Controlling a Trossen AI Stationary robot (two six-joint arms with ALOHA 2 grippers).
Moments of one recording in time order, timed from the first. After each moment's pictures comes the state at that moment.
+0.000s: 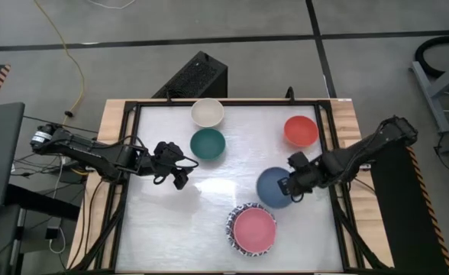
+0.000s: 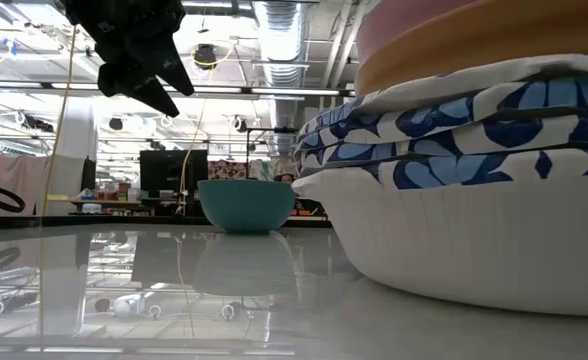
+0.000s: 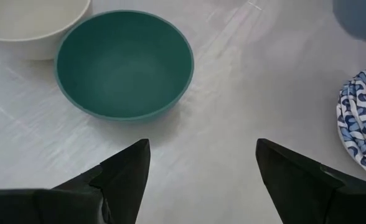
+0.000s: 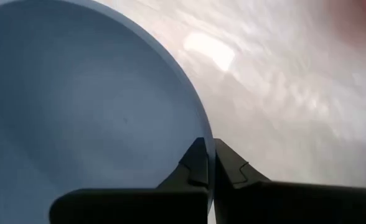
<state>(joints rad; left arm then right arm) -0.20 1.10 0.81 -0.48 -0.46 -0.68 0.42 1.18 1.02 -1.15 0.30 1.48</state>
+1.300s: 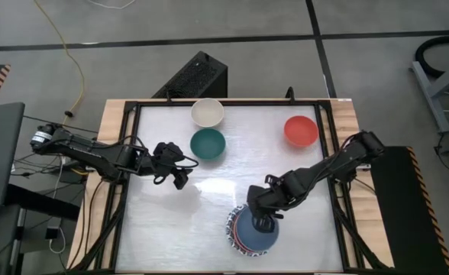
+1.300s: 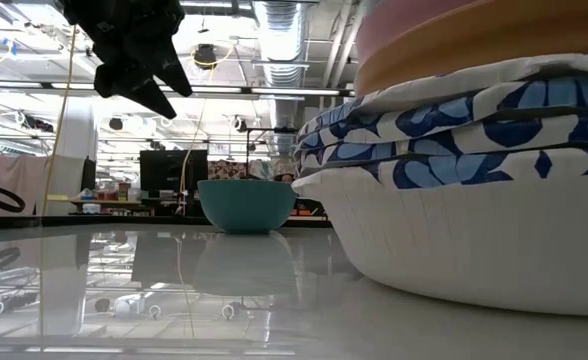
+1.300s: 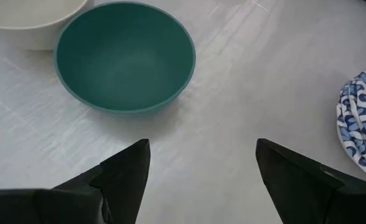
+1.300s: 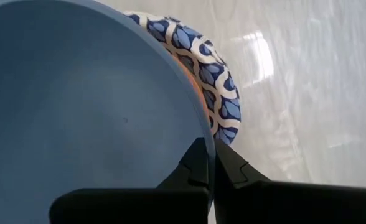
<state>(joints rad) -0.20 1.10 0.81 -0.49 -0.45 -0.72 0.46 1.66 1.47 -1.02 0.08 0.72</state>
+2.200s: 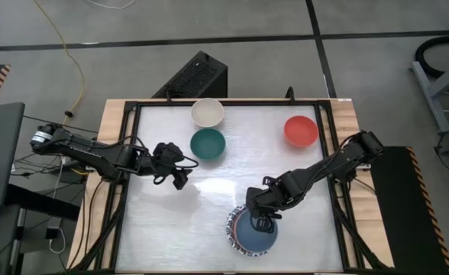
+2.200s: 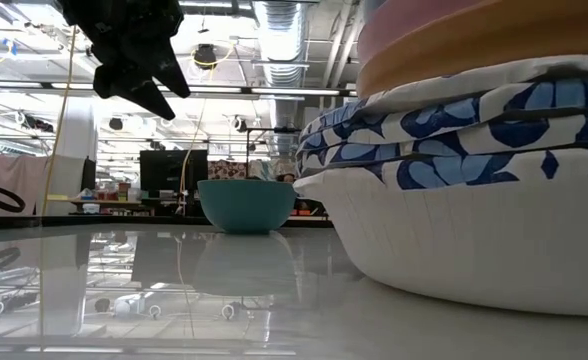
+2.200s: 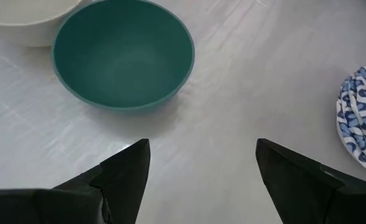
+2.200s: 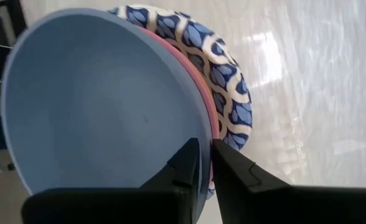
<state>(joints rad) -0.20 1.10 0.81 -0.50 -0.43 -0.72 0.44 1.66 1.42 -0.95 0.04 0.67</state>
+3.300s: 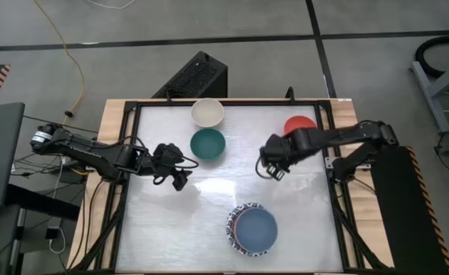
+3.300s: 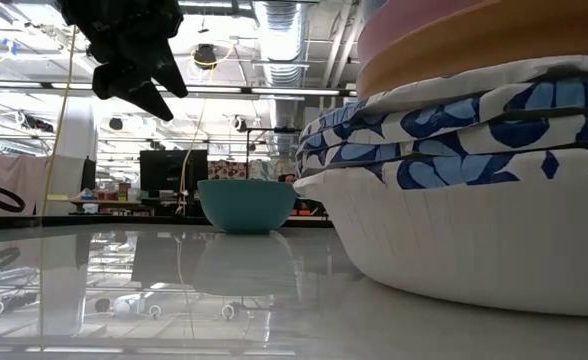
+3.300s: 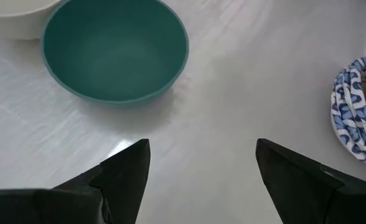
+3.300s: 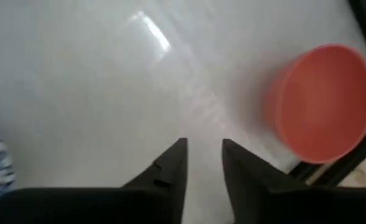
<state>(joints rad) -0.20 1.10 0.81 -0.51 -0.40 -0.72 0.10 1.47 1.43 -1.48 0.31 0.75</state>
